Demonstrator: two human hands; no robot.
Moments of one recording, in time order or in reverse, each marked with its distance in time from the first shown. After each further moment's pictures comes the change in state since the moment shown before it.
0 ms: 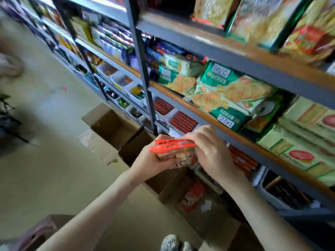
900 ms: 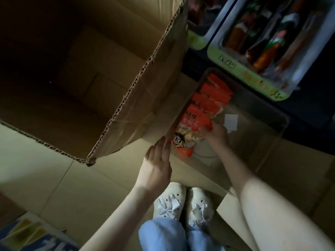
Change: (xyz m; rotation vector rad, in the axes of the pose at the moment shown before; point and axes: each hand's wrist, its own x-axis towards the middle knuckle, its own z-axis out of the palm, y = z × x) left_hand -0.146 -0.603 0.384 0.627 -0.462 -0.122; right_hand -0.576 0.343 0.481 0.151 -0.444 1.538
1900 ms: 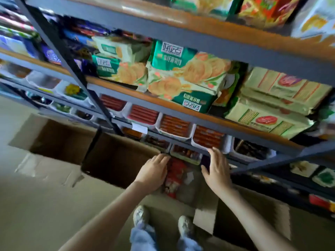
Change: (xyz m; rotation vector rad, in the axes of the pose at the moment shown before) left_hand -0.053 0.219 -0.573 0.045 -0.068 0.315; right_hand -0.422 -0.342 -0.373 -0.393 0.630 -0.441
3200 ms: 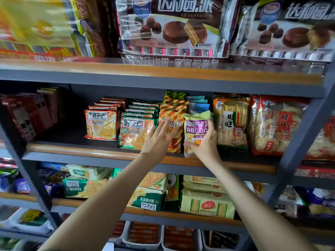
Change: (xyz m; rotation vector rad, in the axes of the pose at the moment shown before) left_hand 0.168 0.222 -0.305 0.609 0.585 0.319; right_hand 0.189 -0.017 -0.322 0.438 0.670 0.009
